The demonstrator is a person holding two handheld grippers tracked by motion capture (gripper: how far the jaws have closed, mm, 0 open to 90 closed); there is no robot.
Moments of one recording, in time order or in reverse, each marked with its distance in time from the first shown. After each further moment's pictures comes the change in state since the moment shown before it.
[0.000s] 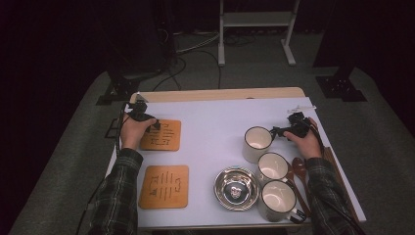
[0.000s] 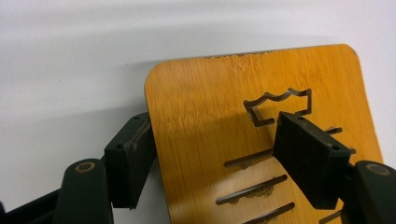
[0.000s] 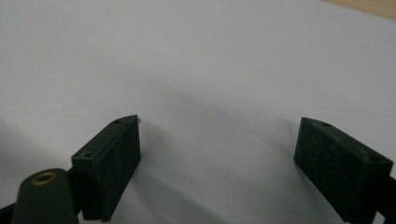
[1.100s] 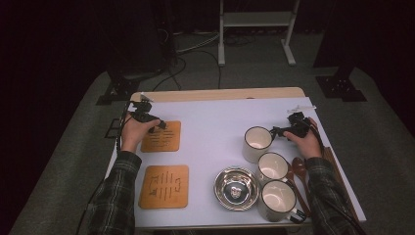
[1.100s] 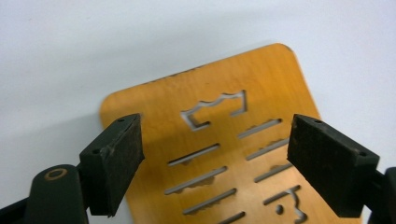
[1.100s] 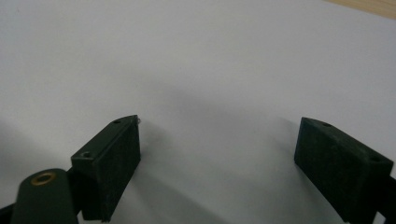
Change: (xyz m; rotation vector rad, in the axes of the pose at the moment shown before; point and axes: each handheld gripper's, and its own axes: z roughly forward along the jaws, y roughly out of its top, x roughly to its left) left arm -0.021 -0.004 -0.011 -0.054 -0.067 0.130; right arm 0.000 0.000 0.000 0.001 0.001 0.002
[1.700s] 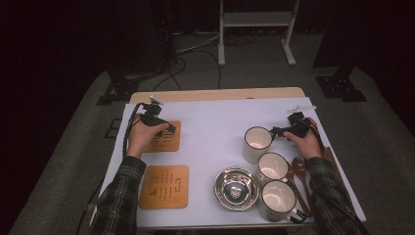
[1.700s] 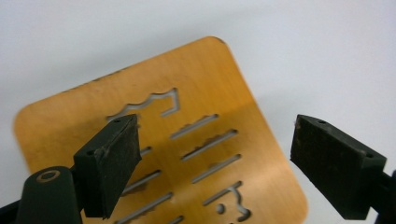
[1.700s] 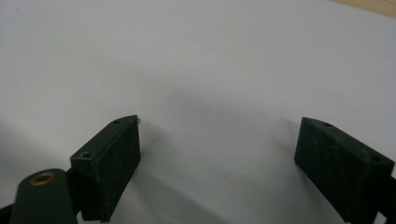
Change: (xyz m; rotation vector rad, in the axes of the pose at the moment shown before) left arm -0.033 -0.005 0.005 -0.008 -0.081 0.071; right arm 0.000 0.000 0.001 0.002 0.001 0.001
